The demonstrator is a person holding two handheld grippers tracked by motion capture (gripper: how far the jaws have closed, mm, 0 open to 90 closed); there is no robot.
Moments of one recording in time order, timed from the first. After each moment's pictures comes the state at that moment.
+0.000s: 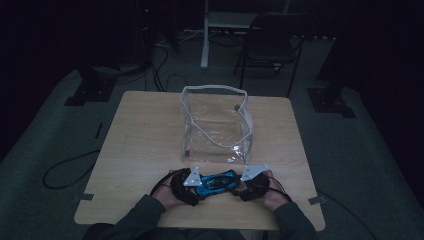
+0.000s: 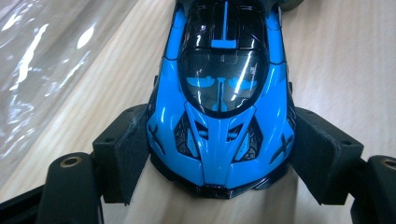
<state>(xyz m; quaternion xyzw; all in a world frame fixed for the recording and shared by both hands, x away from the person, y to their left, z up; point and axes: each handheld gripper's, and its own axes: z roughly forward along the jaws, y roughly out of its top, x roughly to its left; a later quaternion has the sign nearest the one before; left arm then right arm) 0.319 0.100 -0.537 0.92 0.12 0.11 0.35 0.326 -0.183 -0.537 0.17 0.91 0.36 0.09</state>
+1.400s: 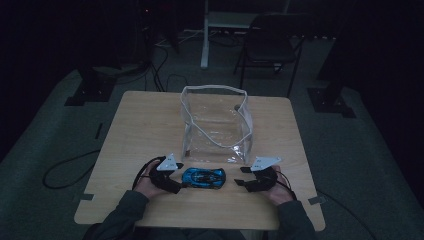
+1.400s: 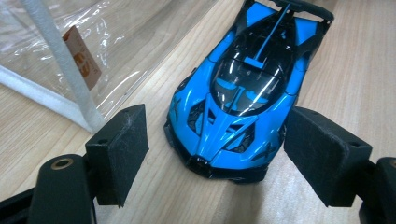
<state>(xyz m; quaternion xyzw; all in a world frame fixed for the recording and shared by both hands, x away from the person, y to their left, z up) 0.344 0.162 -0.529 0.88 0.20 0.09 0.41 0.337 -0.210 -0.524 0.23 0.87 0.42 0.09</state>
